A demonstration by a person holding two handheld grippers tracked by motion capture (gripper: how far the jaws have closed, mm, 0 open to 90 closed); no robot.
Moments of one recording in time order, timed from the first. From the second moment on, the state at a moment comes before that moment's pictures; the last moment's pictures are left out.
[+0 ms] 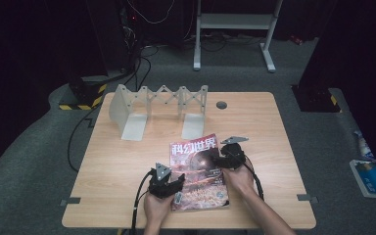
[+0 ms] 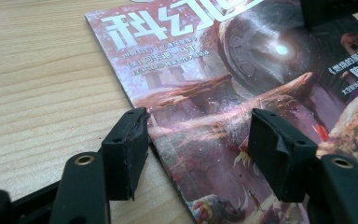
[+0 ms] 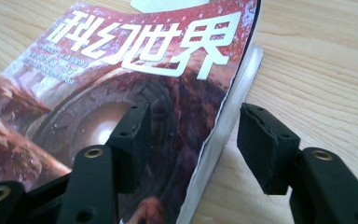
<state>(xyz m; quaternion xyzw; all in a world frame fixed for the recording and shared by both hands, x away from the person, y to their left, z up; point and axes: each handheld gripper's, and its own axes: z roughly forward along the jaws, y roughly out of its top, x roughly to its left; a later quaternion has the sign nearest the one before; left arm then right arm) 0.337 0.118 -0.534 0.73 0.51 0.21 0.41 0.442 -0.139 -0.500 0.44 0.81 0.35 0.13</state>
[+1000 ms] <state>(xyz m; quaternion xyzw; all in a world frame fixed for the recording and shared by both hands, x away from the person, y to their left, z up) 0.339 0.122 -0.534 0.72 0.52 0.20 0.42 0.445 -0.133 -0.506 0.43 0.82 0.35 0.12</state>
